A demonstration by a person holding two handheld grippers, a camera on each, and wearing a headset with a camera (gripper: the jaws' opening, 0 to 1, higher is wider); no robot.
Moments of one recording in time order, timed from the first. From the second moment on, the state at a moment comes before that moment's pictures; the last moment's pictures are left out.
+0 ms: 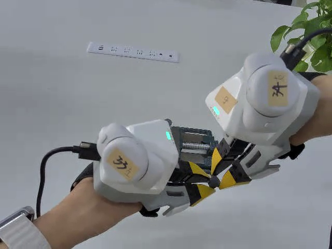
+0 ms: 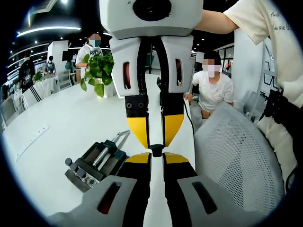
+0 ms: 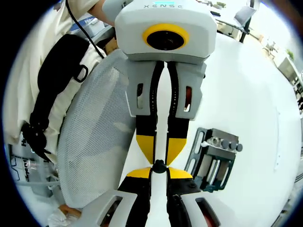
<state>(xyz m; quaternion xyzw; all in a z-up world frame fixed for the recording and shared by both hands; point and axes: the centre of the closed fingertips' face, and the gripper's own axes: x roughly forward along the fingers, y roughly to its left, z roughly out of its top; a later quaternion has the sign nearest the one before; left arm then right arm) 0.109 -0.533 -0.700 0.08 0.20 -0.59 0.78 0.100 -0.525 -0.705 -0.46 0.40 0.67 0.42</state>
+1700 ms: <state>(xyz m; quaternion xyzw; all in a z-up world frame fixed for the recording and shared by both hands) 0.117 -0.522 -0.681 0.02 0.17 -0.56 0.81 0.108 -0.508 -0.683 -0.41 0.37 0.68 0.49</state>
